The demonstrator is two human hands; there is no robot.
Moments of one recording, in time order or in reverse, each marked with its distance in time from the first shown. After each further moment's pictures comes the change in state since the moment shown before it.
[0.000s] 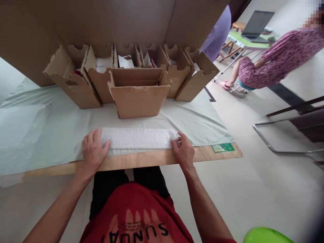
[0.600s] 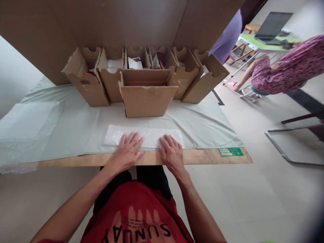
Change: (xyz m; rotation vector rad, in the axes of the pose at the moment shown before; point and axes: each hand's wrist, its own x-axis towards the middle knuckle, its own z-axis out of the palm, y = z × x) left_hand -0.026 0.064 0.022 -0.017 -0.377 0.539; right_hand -0.036 -0.043 0.025 -0.191 -0.140 -0.479
